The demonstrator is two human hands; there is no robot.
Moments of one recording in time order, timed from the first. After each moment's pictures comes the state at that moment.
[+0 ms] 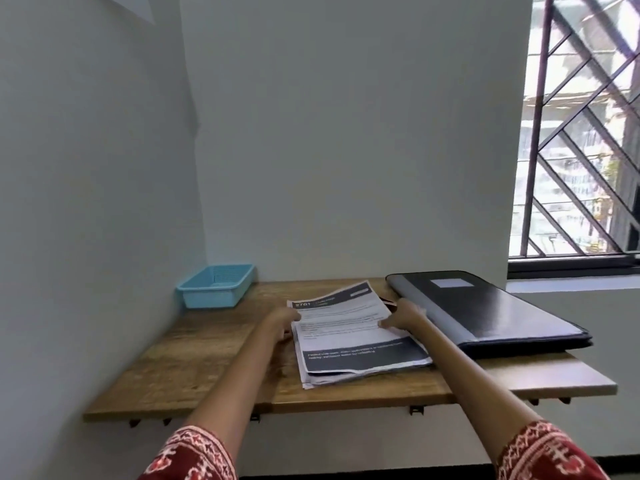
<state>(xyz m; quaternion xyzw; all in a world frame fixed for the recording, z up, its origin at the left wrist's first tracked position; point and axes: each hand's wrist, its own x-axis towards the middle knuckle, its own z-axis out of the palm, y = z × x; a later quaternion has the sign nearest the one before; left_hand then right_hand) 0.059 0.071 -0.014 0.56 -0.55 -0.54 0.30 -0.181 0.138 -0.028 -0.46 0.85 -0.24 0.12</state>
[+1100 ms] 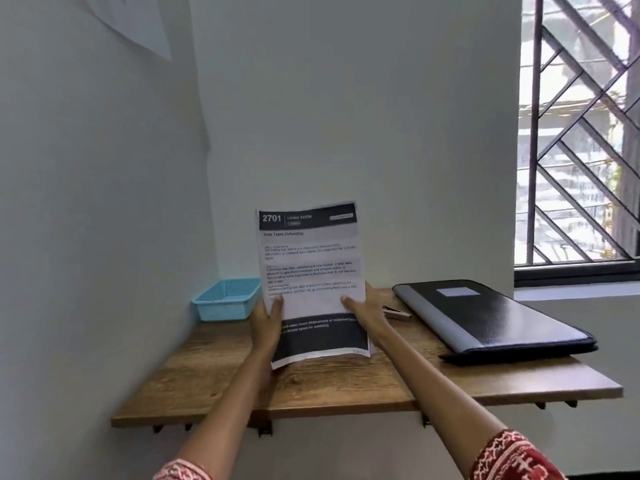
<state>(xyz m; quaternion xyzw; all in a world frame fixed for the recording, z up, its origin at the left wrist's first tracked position) 0.097 0.097 -0.015 0.37 -0.60 -0.34 0.63 -0.085 0.144 -0.006 -0.52 0.52 -0.65 0.22</state>
